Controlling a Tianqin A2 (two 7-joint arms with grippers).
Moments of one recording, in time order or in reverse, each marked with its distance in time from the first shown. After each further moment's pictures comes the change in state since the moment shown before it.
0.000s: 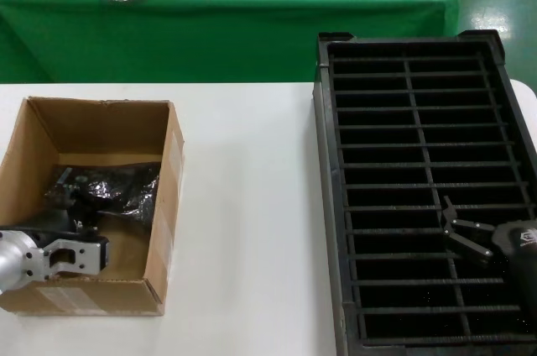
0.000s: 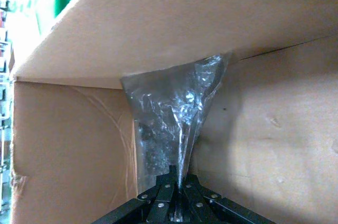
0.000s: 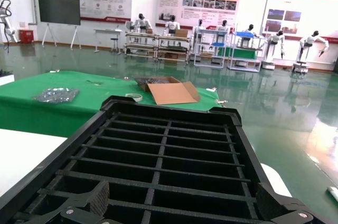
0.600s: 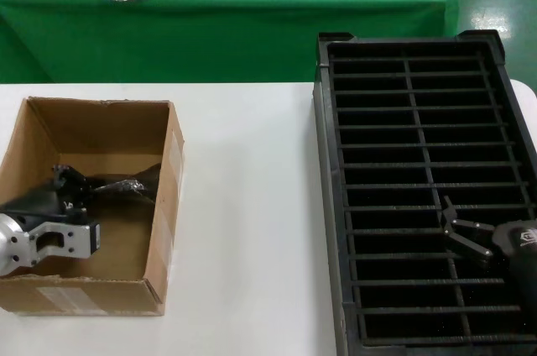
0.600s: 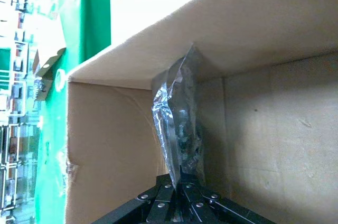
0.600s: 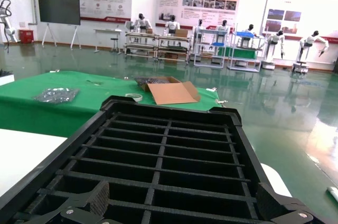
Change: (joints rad) left arm 0.040 -0.054 -0.044 -0.169 0.108 0.048 -0.172; right arm 0.000 0.000 0.000 0.000 0.000 0.000 0.000
